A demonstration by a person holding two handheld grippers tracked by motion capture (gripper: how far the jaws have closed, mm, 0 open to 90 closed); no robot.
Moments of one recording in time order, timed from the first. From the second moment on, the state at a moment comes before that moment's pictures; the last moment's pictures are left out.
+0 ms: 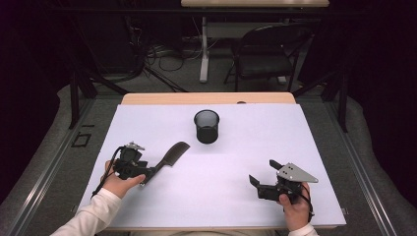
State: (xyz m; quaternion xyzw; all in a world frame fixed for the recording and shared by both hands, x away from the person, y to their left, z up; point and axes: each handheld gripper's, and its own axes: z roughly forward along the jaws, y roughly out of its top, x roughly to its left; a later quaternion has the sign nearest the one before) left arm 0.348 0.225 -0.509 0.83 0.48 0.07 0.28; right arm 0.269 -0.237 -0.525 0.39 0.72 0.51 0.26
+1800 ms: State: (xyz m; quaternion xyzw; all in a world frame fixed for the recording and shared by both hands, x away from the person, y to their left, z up) left arm 0.379 0.221 -0.518 0.87 0.48 0.03 0.13; right arm 0.270 -0.236 -0.526 0.39 0.72 0.51 0.25
